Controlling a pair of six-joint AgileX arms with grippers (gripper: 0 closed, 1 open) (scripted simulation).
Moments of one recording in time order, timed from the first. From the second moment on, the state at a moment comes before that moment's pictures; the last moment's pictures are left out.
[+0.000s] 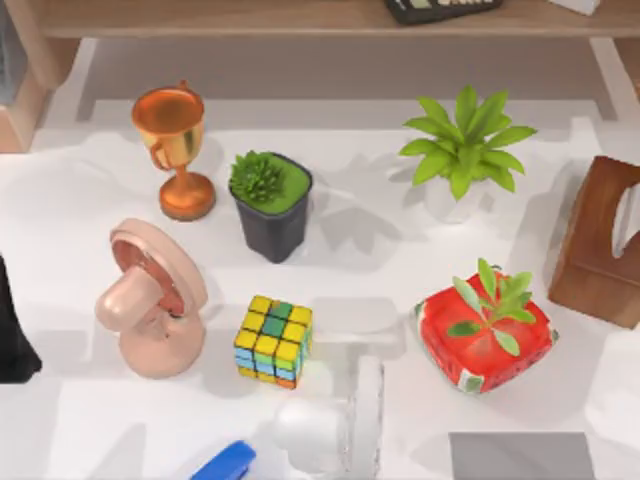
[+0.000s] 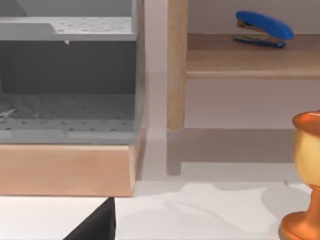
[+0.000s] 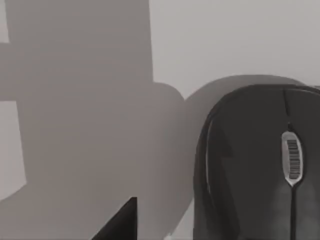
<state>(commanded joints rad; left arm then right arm) 0.00 0.00 0.00 0.00 0.00 0.00 -0.37 2.61 2.40 -1.26 -0.03 -0.42</state>
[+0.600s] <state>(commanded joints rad) 0.00 0.00 0.00 0.00 0.00 0.00 -0.37 2.61 2.40 -1.26 -0.03 -0.42</state>
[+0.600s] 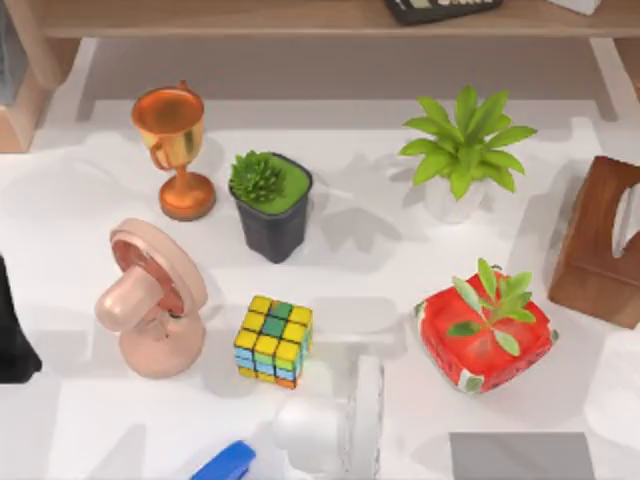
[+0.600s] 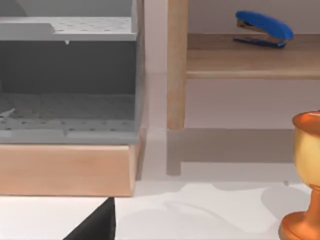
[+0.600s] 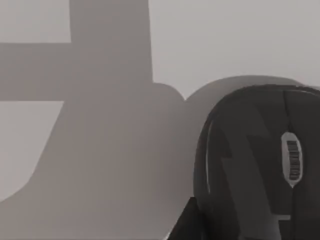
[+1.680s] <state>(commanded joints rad) 0.00 0.00 0.00 0.00 0.00 0.00 -0.32 2.29 2.25 -1.29 0.02 -0.25</state>
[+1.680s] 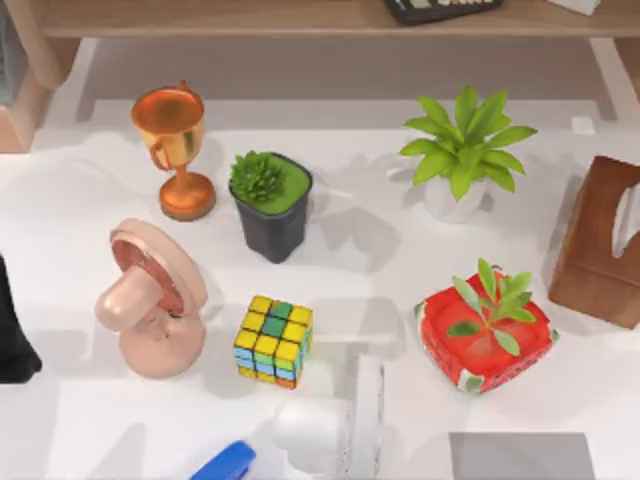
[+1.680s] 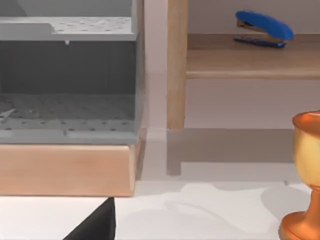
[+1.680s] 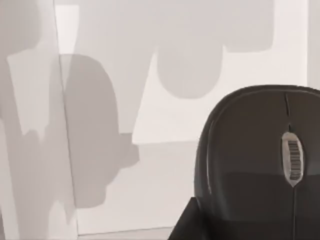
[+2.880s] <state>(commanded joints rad) 0.00 0.00 0.00 0.00 0.00 0.00 0.61 1.41 0.97 -1.09 0.08 0.65</state>
